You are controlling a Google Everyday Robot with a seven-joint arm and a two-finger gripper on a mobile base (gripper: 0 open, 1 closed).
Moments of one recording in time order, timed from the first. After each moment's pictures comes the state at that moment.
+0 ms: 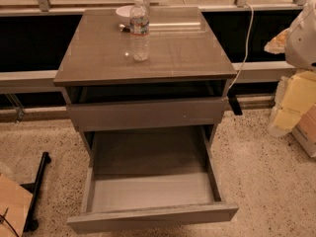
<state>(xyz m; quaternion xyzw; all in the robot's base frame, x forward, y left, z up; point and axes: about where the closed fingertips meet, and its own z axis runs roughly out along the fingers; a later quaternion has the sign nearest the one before) 0.438 -0.217 0.976 -0.60 0.78 -0.03 0.16</state>
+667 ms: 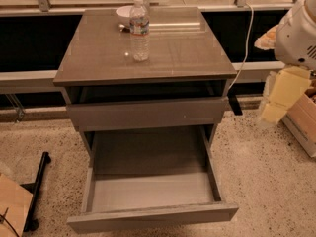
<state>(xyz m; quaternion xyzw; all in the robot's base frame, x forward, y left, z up) 0.454 -0.202 0.976 -0.61 0.77 -0.02 0.18</state>
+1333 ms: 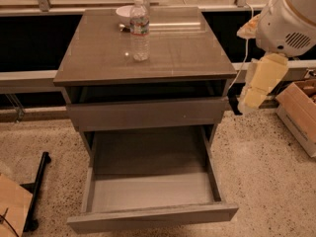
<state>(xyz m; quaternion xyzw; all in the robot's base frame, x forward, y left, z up) 0.488 -0.176 0.981 -0.63 0.75 -0.01 0.22</state>
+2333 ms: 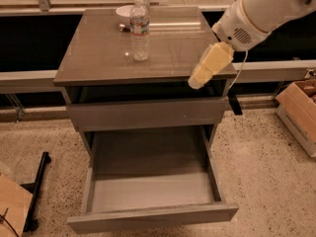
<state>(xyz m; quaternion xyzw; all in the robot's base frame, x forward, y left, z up) 0.573 -0.124 0.961 -0.53 0.78 0.07 0.31</state>
